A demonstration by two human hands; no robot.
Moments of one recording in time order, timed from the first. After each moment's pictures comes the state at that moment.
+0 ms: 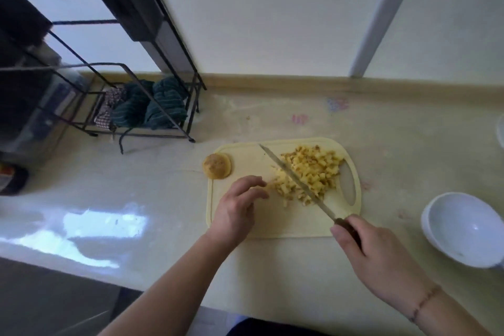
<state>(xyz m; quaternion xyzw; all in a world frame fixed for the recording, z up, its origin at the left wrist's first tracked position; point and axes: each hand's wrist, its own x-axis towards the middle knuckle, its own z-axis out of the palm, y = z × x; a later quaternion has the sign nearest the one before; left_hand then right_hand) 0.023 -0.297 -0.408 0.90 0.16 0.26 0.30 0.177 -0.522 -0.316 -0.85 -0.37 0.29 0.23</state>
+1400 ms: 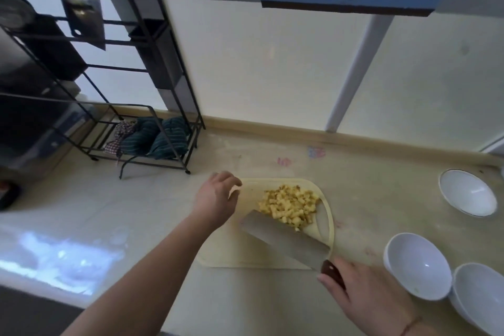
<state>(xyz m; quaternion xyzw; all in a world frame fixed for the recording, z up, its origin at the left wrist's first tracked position) 0.066 -0.245 -0.356 0.93 0.28 0.14 0.20 0.198 -0.550 -0.292 -0.85 -0.50 0.16 0.03</state>
